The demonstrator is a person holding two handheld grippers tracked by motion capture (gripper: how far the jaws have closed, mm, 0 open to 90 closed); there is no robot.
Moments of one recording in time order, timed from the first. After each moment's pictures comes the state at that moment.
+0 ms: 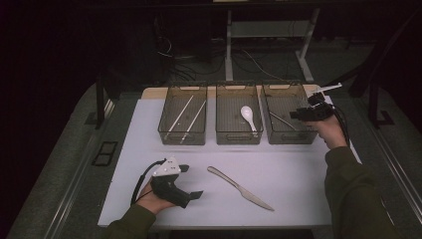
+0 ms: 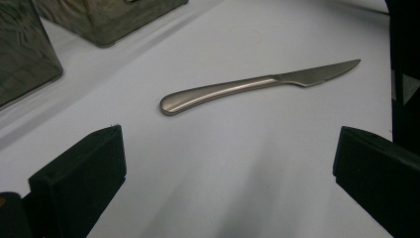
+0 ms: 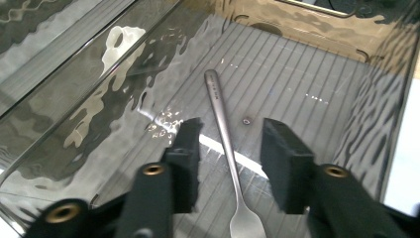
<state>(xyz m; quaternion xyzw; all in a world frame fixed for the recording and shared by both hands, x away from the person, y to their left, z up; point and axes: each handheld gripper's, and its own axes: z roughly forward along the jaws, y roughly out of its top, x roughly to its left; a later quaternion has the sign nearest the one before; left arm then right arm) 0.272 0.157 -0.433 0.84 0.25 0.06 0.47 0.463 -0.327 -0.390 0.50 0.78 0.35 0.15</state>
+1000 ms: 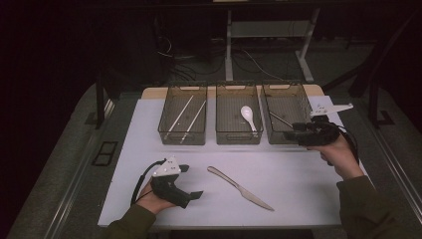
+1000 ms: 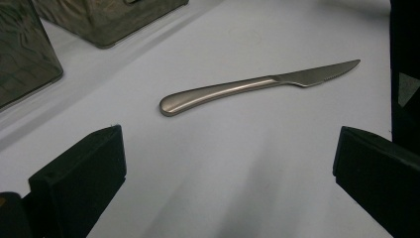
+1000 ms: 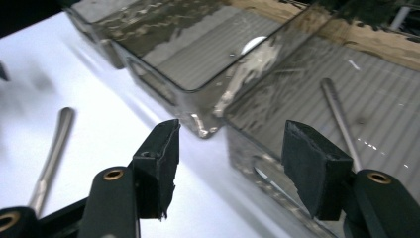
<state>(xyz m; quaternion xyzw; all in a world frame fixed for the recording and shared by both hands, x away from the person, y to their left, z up) 0.271 0.157 -0.432 0.84 0.25 0.06 0.47 0.367 -0.303 -0.368 0.39 0.80 0.44 0.11</state>
